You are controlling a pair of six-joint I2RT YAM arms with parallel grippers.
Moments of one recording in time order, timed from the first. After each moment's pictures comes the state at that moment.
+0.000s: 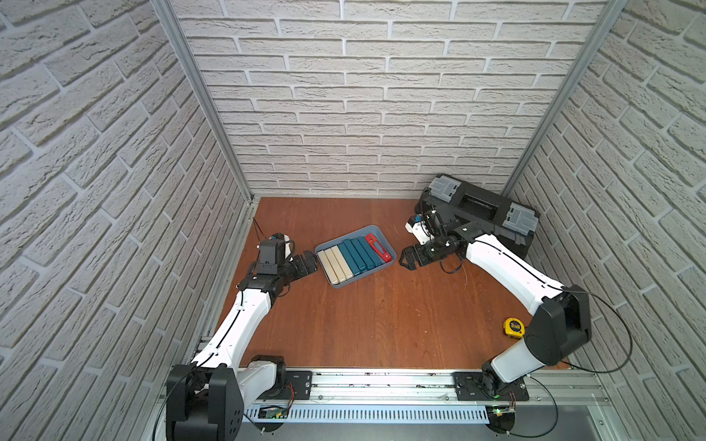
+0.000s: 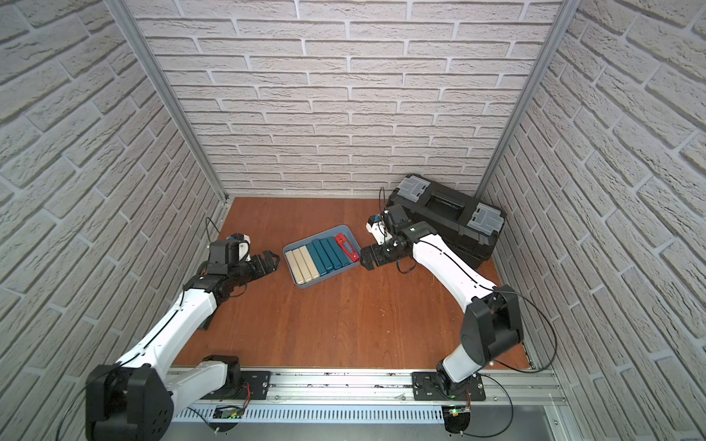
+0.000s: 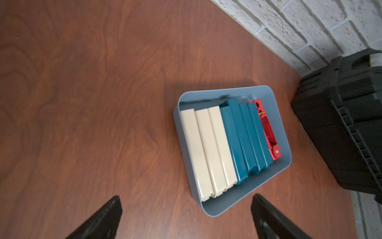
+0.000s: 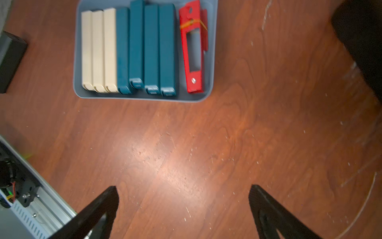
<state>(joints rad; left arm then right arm) -0.08 1.09 0.71 -0.40 0.18 -0.47 0.36 1.53 1.28 -0.87 -0.20 0.04</state>
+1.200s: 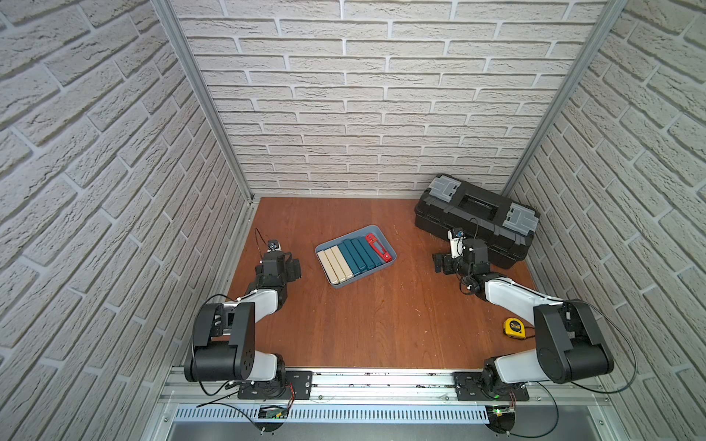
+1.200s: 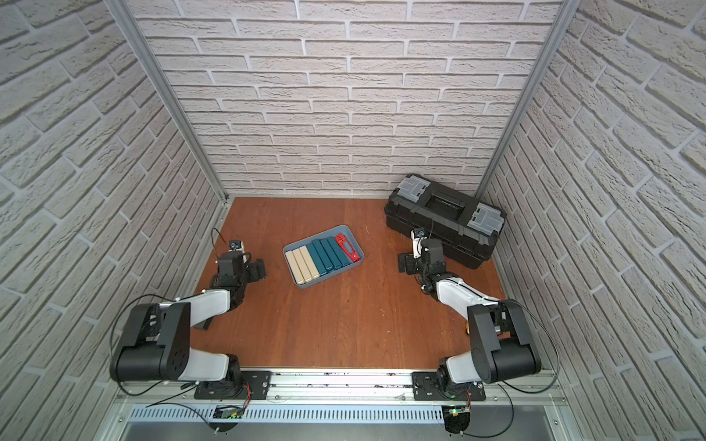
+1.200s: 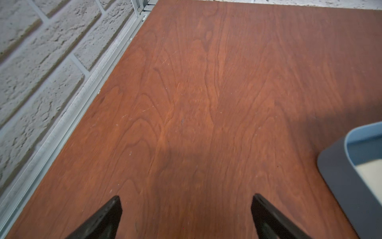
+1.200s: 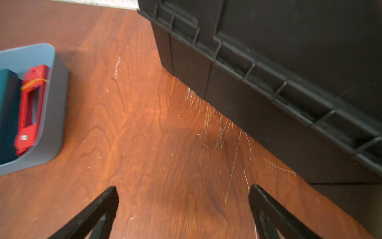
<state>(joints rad) 0.00 1.43 0.46 0.36 -0.22 -0.05 0.09 1.47 0.63 0.17 0.02 -0.02</state>
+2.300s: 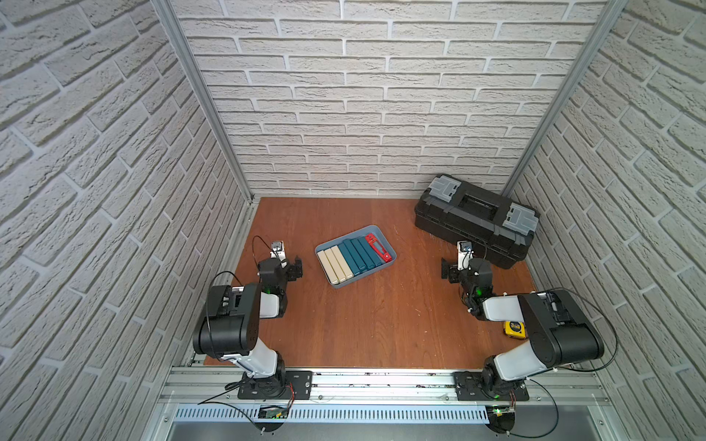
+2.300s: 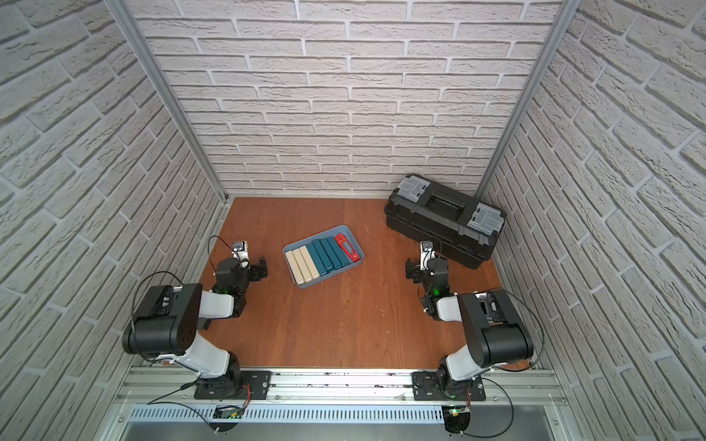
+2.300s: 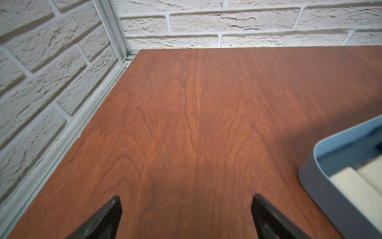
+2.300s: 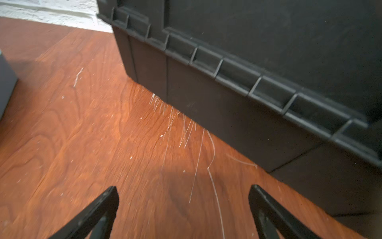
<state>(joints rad) 0.04 1.58 0.35 0.82 -0.08 0.06 0.05 1.53 0.38 0.73 0.15 -0.07</state>
